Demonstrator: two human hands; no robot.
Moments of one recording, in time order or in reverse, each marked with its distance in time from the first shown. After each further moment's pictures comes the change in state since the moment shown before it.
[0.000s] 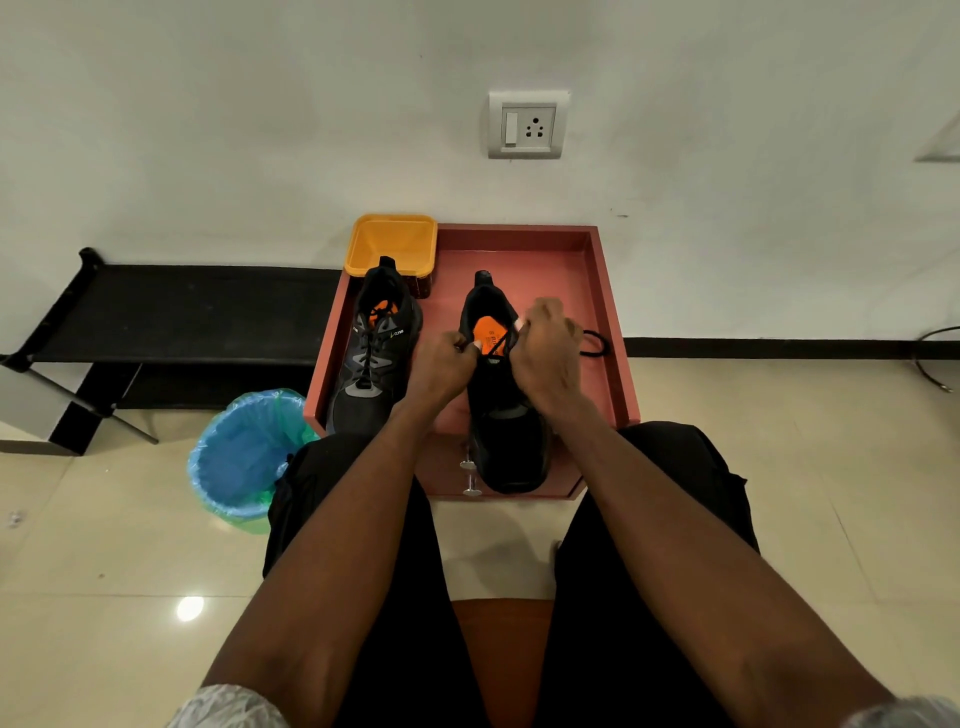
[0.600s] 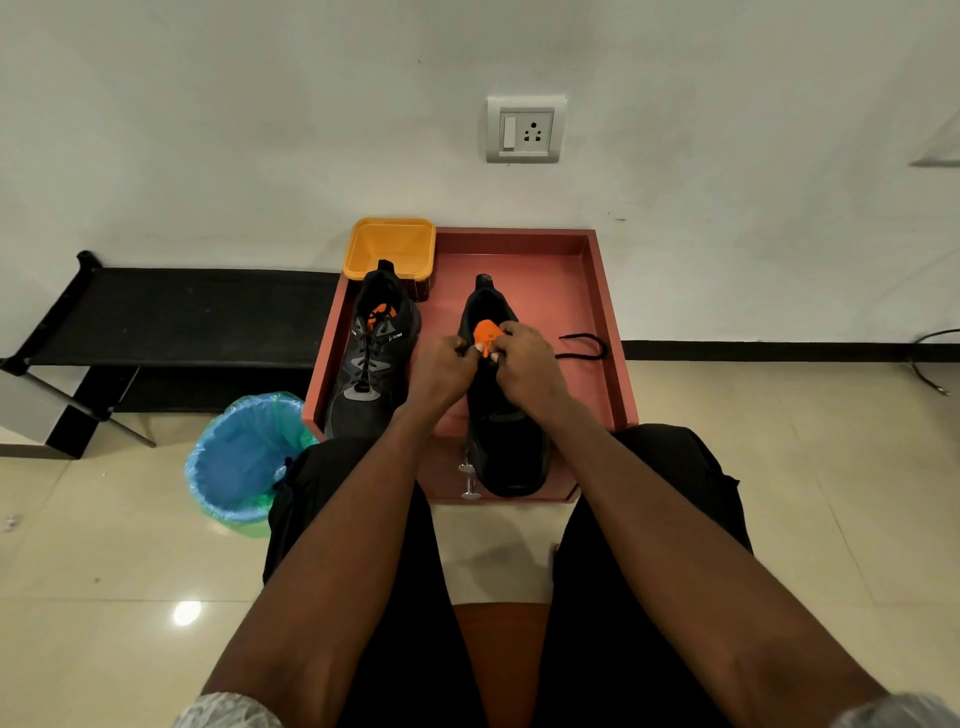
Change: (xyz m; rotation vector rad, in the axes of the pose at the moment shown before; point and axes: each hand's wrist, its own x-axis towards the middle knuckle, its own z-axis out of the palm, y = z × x) left_hand -0.001 0.003 0.003 0.030 0.020 0.017; right_hand -0.003 0.007 0.019 0.043 -0.356 -0.120
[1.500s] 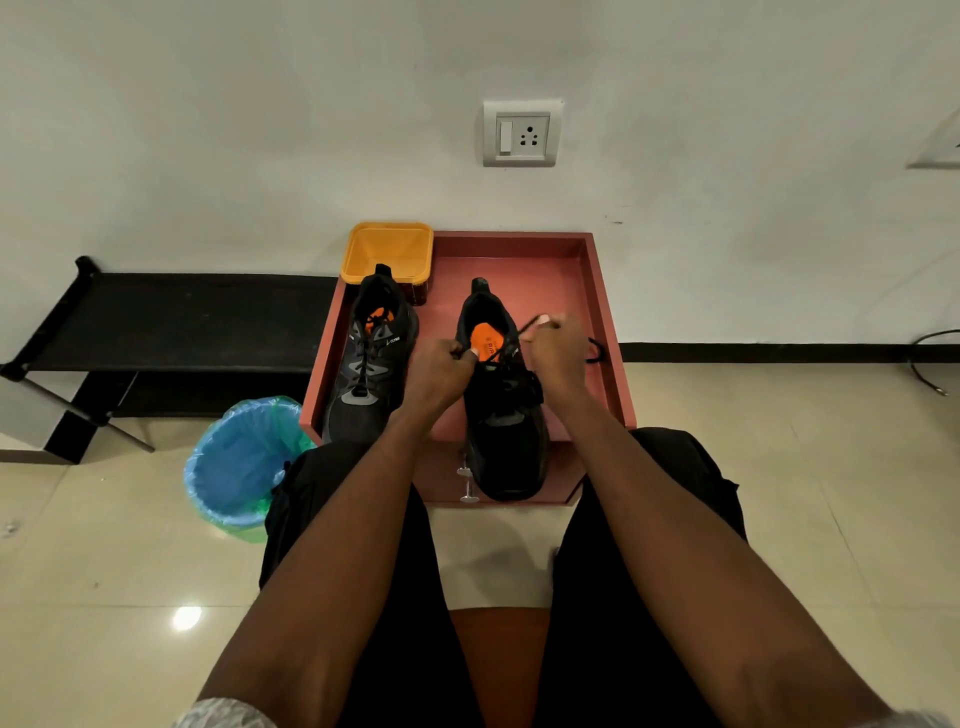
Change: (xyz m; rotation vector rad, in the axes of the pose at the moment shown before) left_hand 0.004 -0.004 0.000 -0.002 0.020 -0.014; right_hand 0.013 0.000 -0.023 0.725 0.343 0.660
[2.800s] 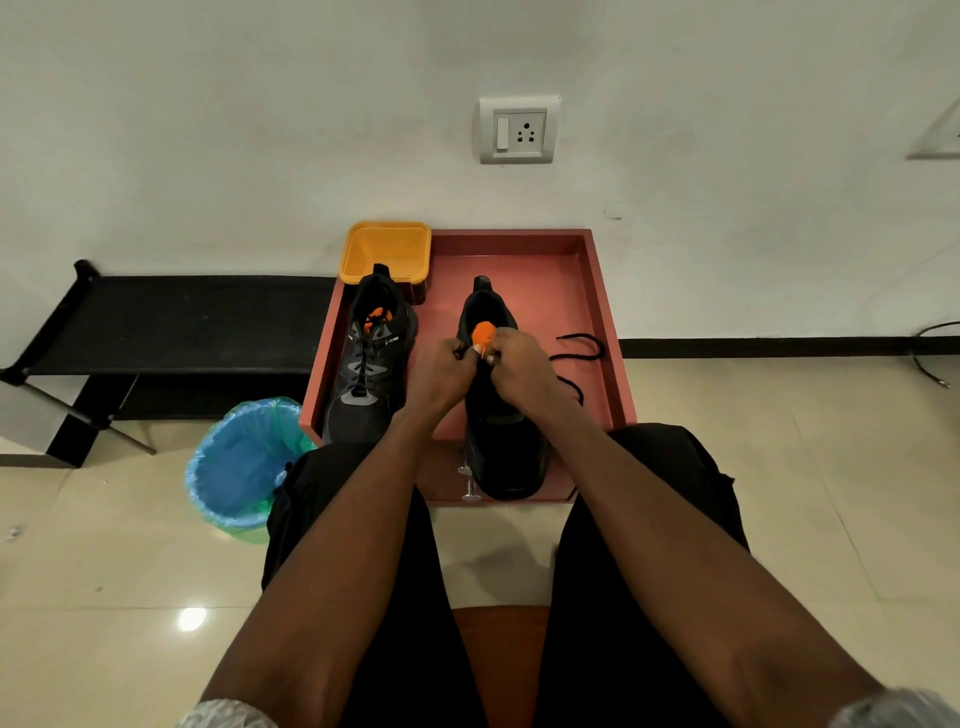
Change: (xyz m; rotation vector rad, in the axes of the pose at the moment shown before) left_hand -0.003 0.005 0.002 0.026 -0.002 0.014; right_hand -0.007 0.021 0.016 -0.717 -0.353 -0.575
